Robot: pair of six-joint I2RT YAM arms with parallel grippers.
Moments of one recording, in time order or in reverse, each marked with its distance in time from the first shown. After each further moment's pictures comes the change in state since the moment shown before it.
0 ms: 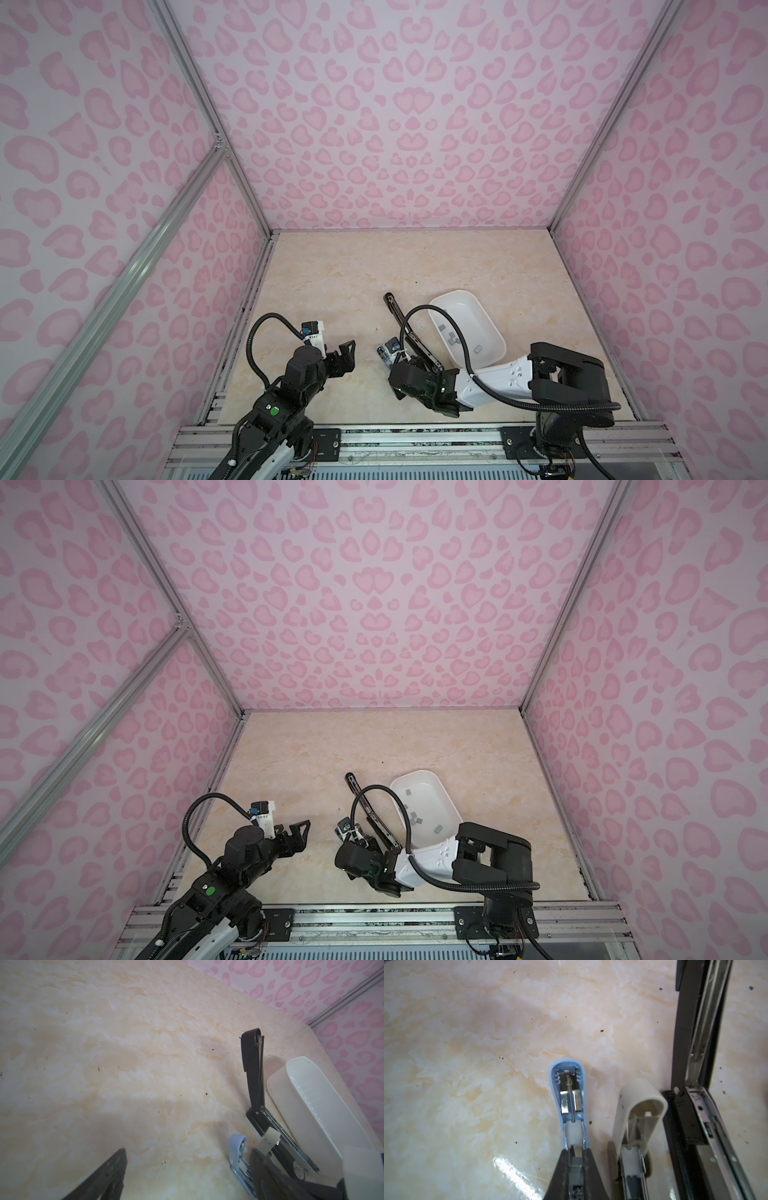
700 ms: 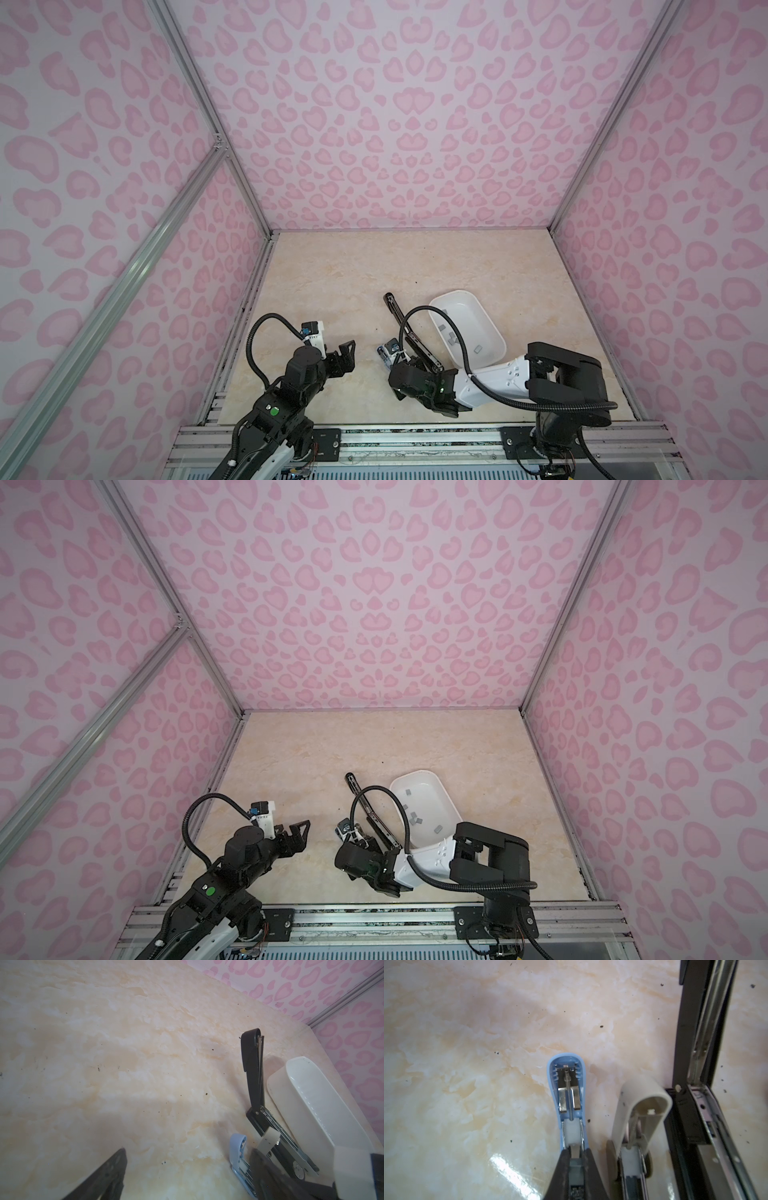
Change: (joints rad) left arm 0.000 -0.003 -0.002 0.000 0.000 0.000; right arm 0.000 0.012 0.000 -0.002 0.003 -0.004
